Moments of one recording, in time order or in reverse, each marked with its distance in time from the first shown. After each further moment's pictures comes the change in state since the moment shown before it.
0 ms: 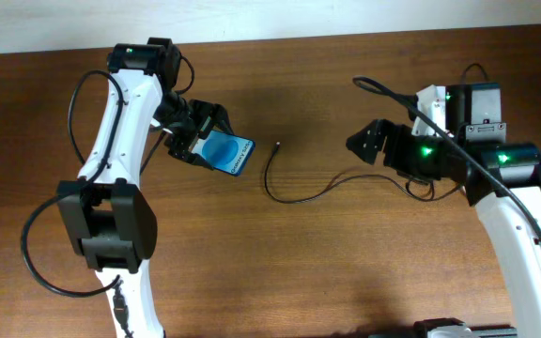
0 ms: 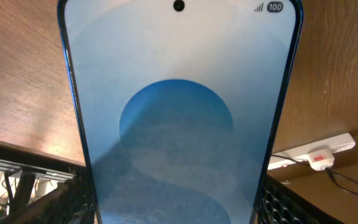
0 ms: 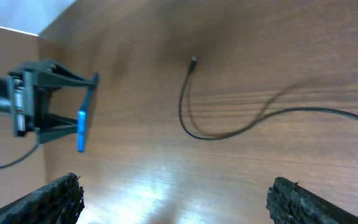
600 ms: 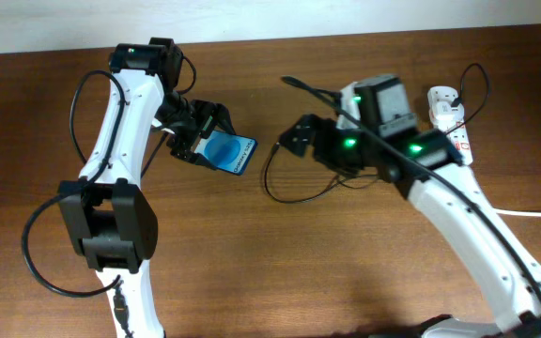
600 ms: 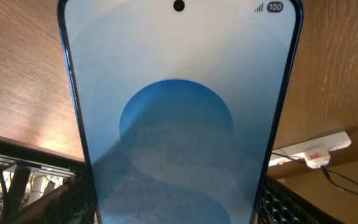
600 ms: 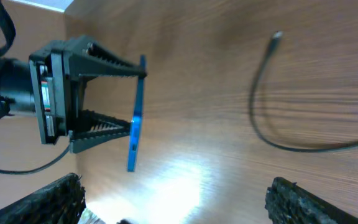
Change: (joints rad) left arm -0.004 0.000 0.000 0.000 0.018 -0.022; right arm 0.335 0.171 0.000 0.287 0.056 0.317
